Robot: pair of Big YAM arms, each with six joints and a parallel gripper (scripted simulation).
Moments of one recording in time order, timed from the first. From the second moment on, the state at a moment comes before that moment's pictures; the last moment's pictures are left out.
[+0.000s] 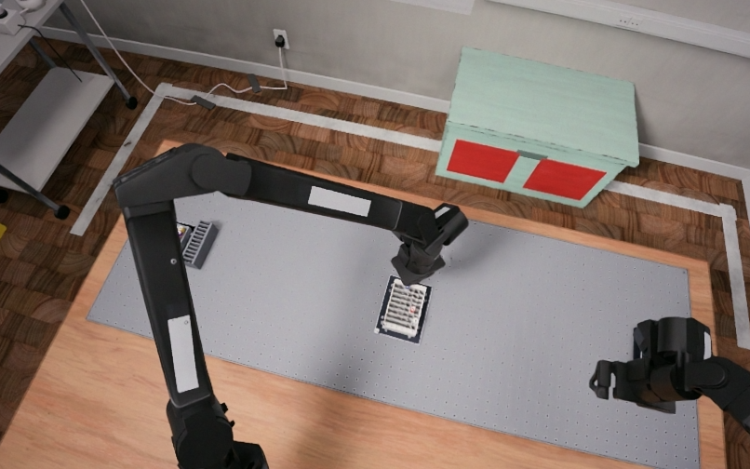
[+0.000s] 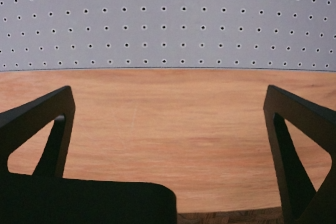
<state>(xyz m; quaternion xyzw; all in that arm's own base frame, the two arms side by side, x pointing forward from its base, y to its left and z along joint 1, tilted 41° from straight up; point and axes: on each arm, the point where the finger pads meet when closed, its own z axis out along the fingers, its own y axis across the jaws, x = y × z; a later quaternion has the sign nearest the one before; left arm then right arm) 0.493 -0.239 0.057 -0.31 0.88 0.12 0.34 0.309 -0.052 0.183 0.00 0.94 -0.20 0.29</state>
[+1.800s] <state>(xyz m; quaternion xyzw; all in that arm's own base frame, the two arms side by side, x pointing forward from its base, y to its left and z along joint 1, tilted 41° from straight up) 0.496 -0.239 0.056 -0.31 0.88 0.12 0.34 0.309 -0.052 0.183 0.00 0.94 -0.20 0.29</state>
